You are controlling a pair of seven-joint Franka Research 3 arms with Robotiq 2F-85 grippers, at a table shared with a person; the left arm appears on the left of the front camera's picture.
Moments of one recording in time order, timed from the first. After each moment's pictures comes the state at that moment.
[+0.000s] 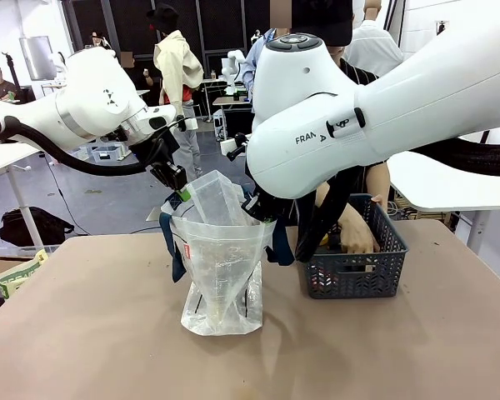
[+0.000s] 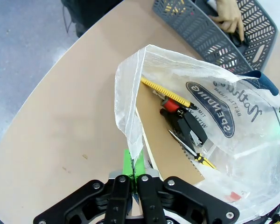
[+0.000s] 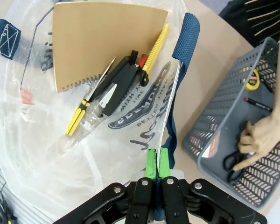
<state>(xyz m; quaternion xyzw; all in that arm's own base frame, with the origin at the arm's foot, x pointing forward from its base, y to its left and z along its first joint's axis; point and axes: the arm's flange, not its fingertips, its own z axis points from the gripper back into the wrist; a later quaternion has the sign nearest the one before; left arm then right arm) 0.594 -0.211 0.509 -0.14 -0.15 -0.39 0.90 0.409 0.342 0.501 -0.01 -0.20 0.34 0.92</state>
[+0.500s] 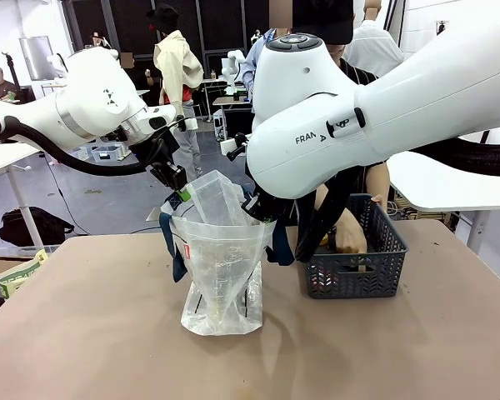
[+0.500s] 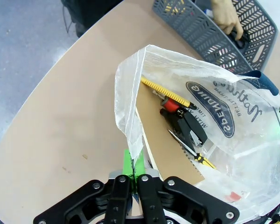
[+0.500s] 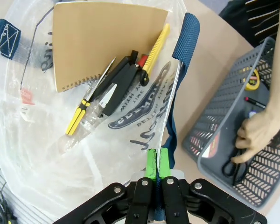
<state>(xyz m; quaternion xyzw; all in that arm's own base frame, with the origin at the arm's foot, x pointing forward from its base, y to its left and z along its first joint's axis) 0.594 -0.211 0.509 -0.14 -0.15 -0.39 0.90 0.409 0.342 0.501 -0.01 -0.20 0.34 0.92</state>
